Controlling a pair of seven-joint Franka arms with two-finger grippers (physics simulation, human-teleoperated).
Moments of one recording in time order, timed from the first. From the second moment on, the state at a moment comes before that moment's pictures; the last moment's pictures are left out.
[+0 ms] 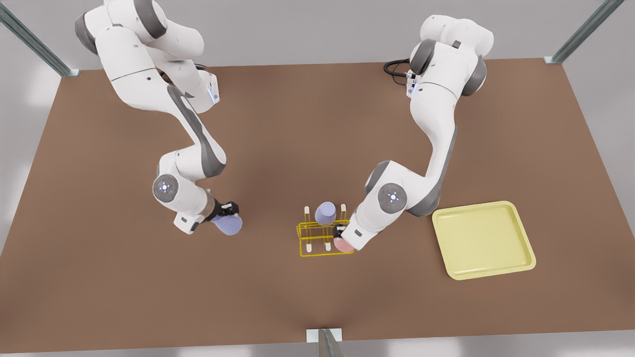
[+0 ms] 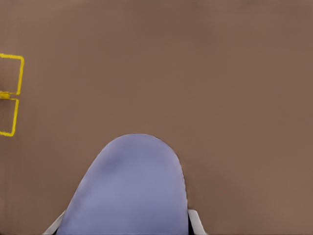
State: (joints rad) left arm -0.45 0.88 -0.11 -0.99 -0.07 2.01 -0.56; right arm 0.03 0.41 0.29 -1.90 0.11 2.33 0.01
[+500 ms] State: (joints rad) left arm -0.46 0.89 -0.12 -0.99 -0.09 1.91 -0.67; right arm 0.15 0.59 0.36 -1.54 0.17 2.35 0.00
